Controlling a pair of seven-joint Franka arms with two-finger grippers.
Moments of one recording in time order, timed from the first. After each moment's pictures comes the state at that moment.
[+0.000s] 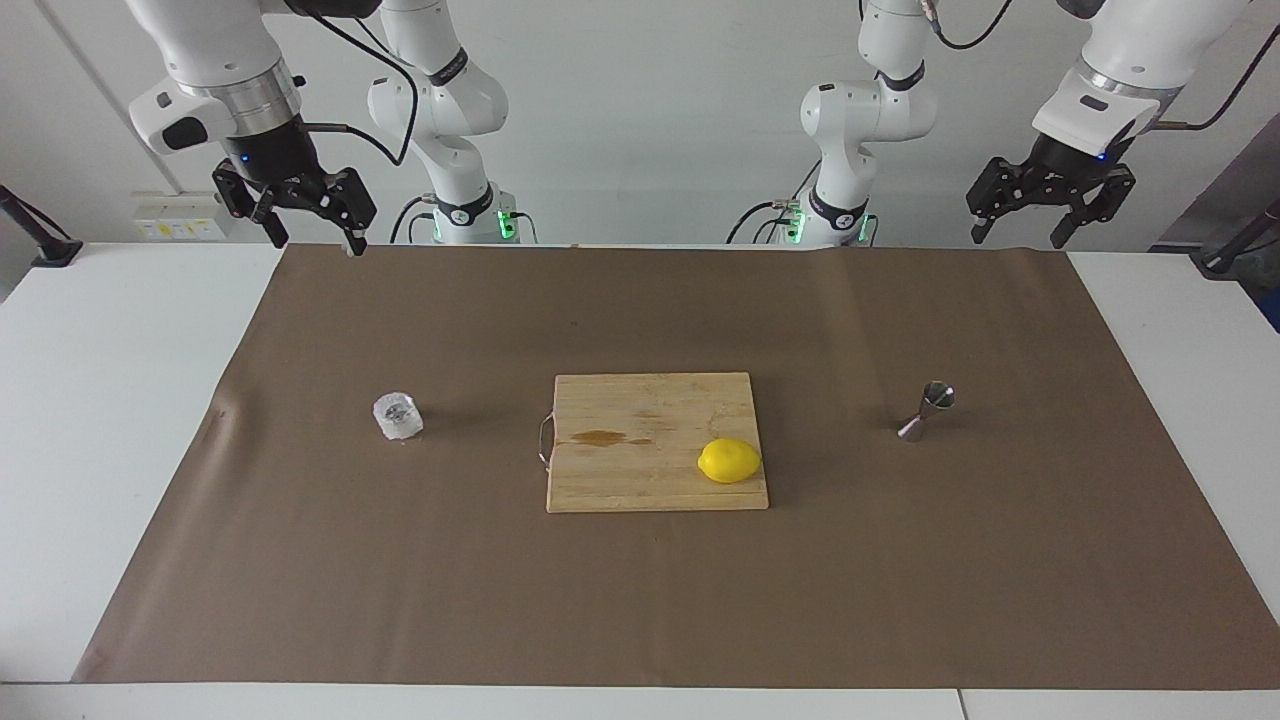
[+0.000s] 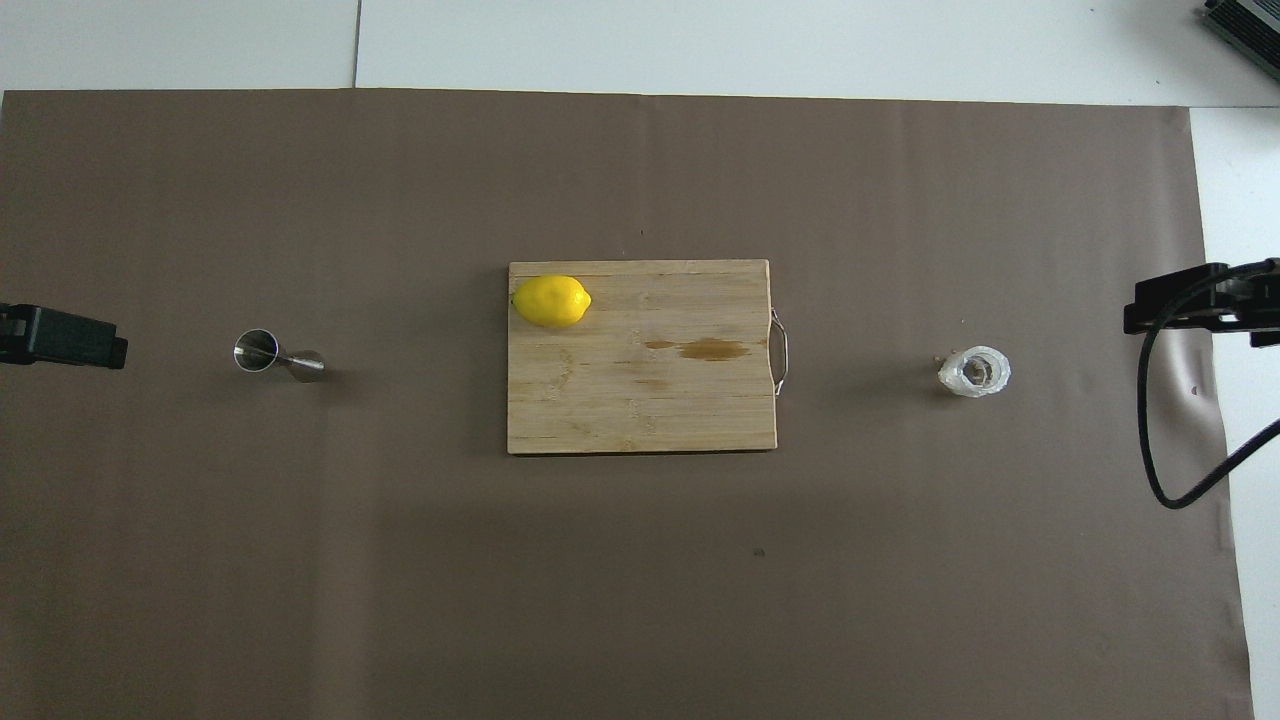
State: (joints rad) left arm -0.06 -0.08 -0.01 -1.55 0.00 1.49 0.06; right arm 0.01 -0.04 0.00 -1.52 -0.02 1.51 0.13
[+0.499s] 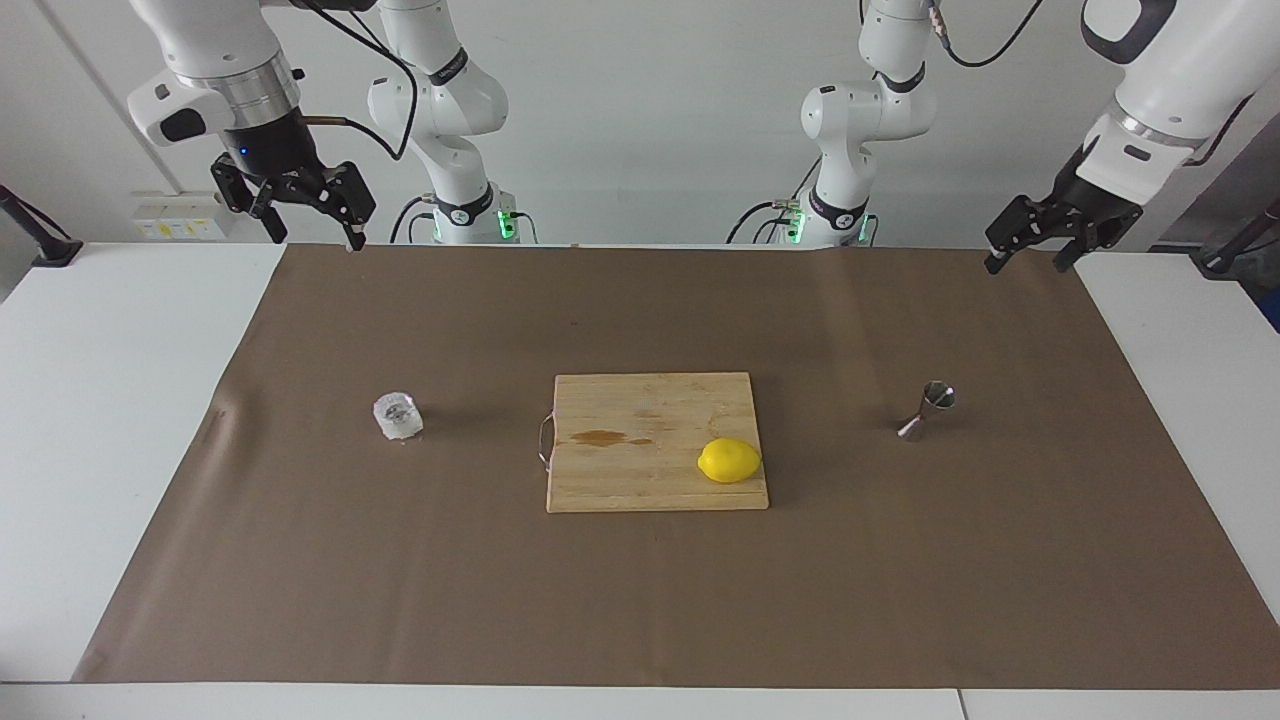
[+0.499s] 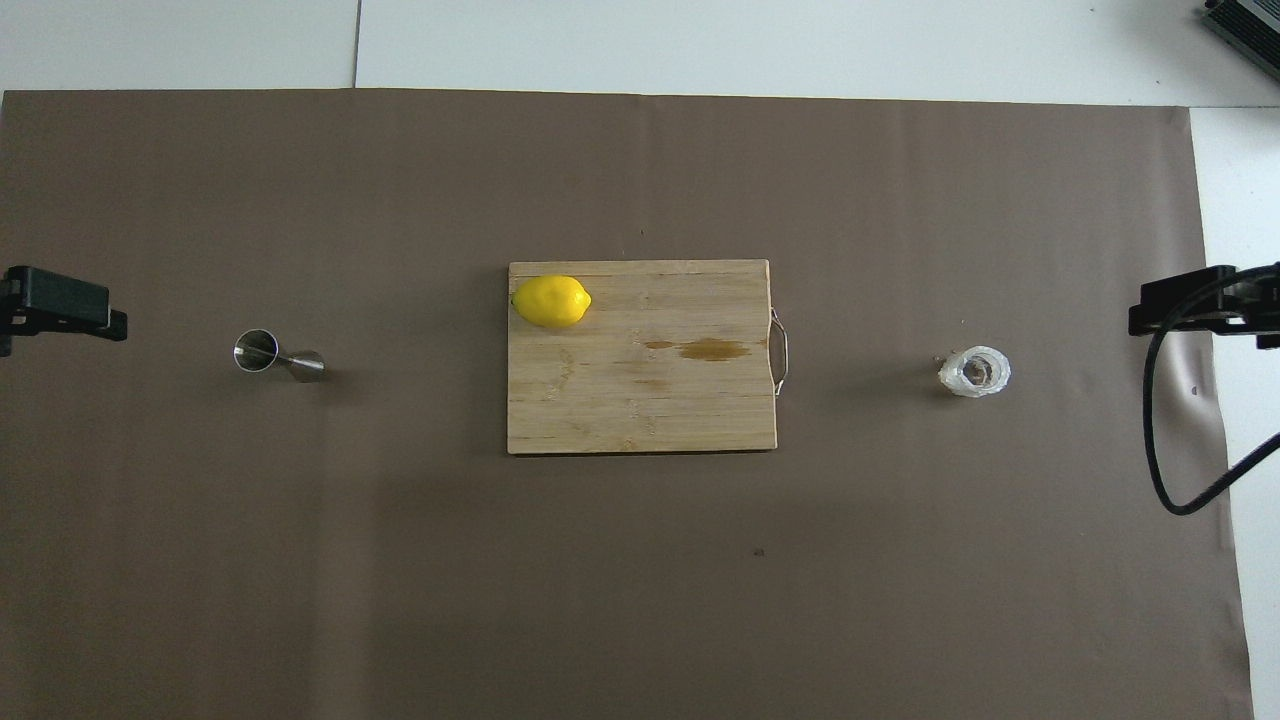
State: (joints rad) left arm 0.03 0.01 -0.01 -1.58 -0.09 1.58 -0.10; right arm 0.01 -0.04 0.00 -1.52 -0.02 1.51 0.13
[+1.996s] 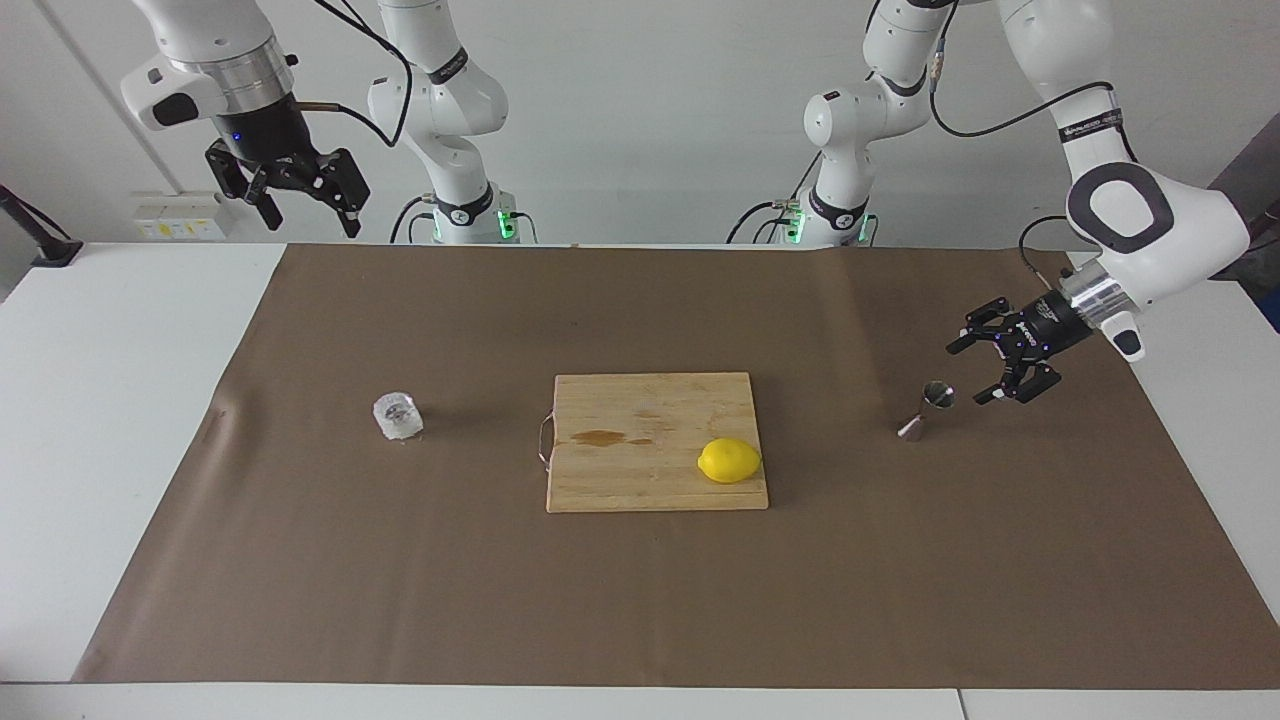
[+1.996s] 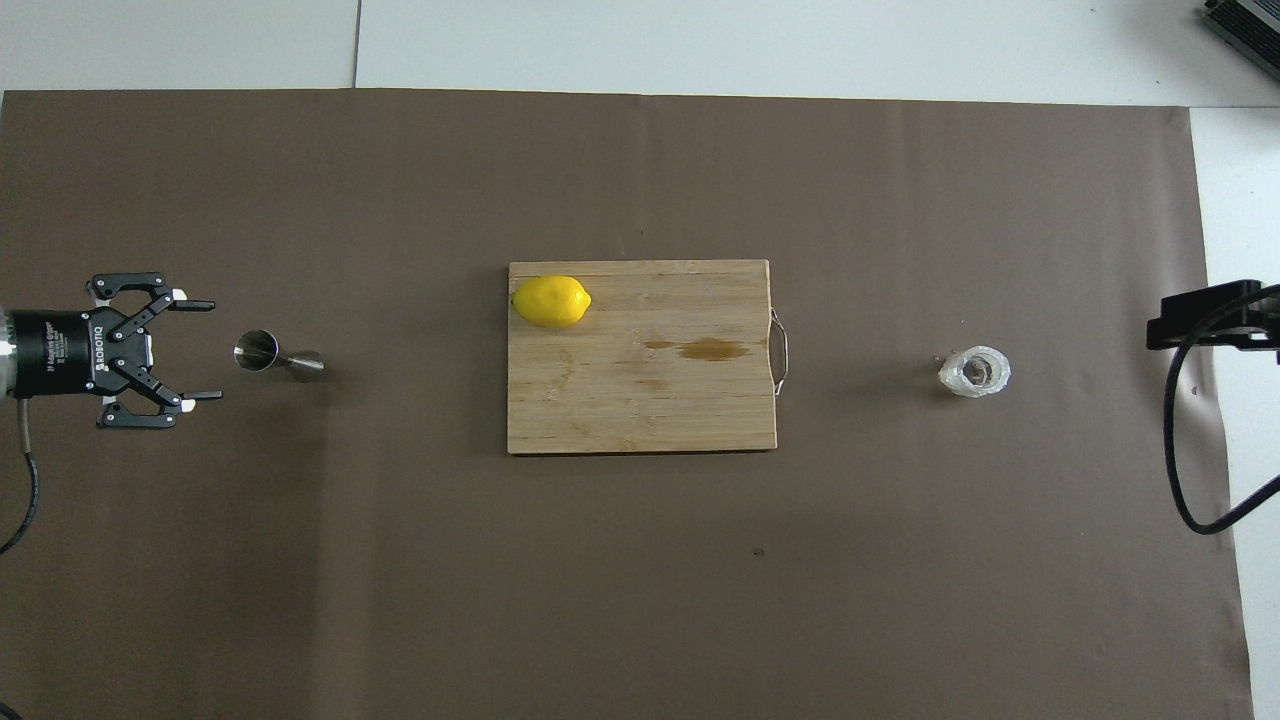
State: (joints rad) left arm 0.26 0.08 0.00 -2.08 -0.81 1.96 -1.01; right arm 0.01 -0.07 -0.01 -1.53 -0.02 1.50 0.13
